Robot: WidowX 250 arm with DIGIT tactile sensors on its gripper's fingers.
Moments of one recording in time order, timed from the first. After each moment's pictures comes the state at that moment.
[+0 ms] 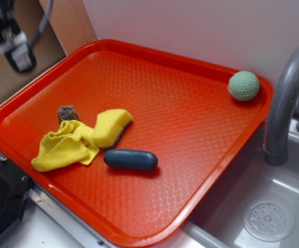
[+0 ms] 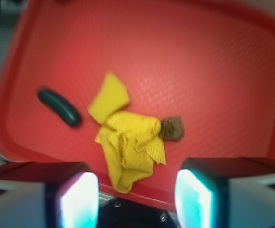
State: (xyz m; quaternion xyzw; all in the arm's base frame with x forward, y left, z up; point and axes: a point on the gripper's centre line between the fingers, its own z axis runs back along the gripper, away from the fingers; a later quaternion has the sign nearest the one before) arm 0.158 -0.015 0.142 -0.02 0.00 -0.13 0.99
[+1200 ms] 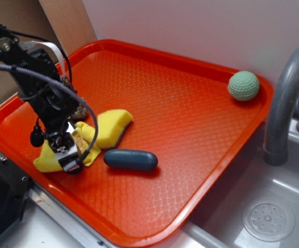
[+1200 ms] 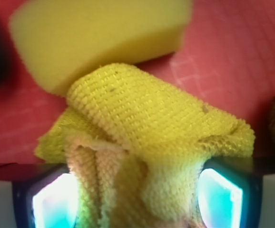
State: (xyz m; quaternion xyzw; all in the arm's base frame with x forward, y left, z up) arm 0.159 -0.034 0.025 -0.04 -0.04 -0.22 0.97
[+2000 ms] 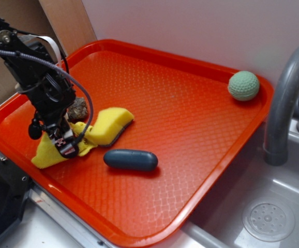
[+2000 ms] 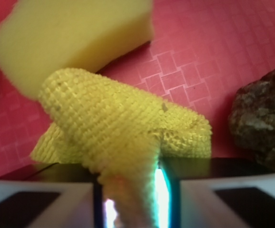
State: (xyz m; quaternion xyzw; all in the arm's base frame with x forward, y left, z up) arm 0.159 -0.017 0.028 -0.02 -0.03 -0.20 0.98
